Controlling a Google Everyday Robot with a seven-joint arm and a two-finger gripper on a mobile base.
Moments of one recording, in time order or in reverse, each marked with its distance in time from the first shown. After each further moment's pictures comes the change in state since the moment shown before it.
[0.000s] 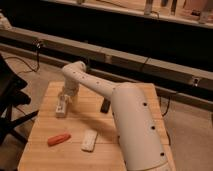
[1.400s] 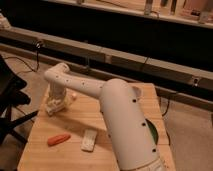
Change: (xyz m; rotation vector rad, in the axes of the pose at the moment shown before) arm -0.051 -0.035 0.016 -0.070 0.025 -0.223
